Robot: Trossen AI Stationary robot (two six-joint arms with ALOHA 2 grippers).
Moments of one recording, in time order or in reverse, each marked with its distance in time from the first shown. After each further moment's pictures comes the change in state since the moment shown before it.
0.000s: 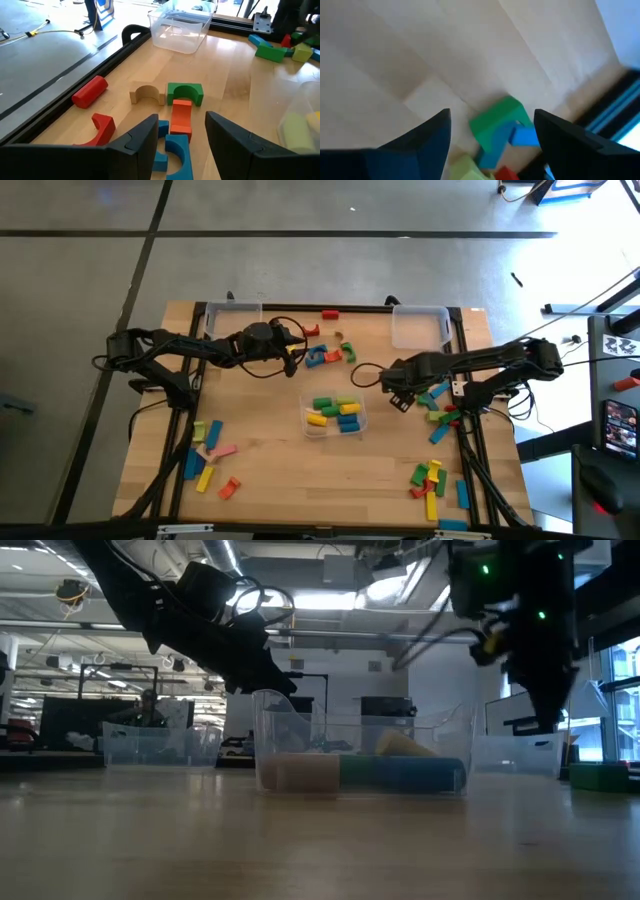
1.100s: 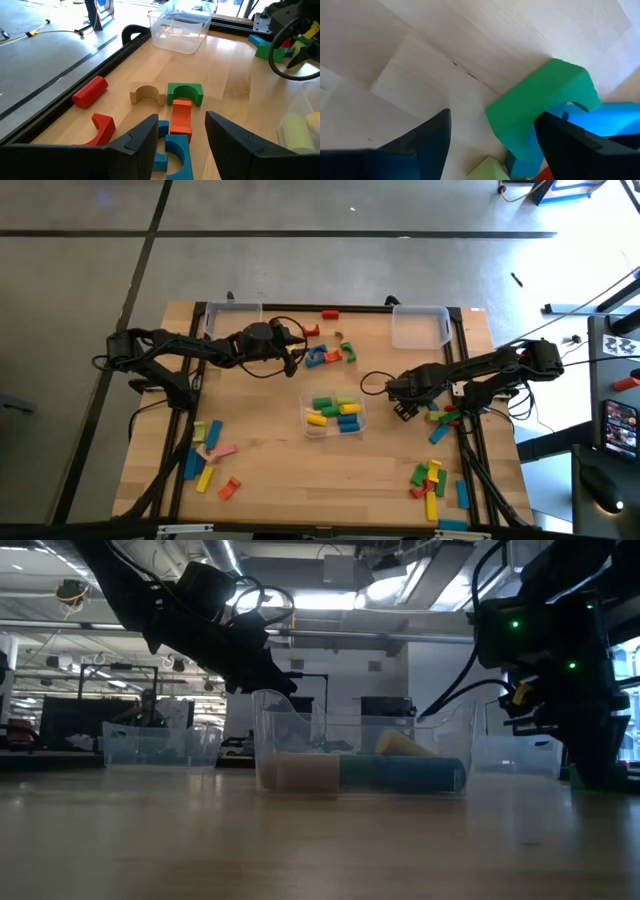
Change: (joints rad) left arm 0.000 0.000 0.000 0.000 0.000 0.001; right arm 0.002 0.000 -0.263 0.256 -0.156 0.140
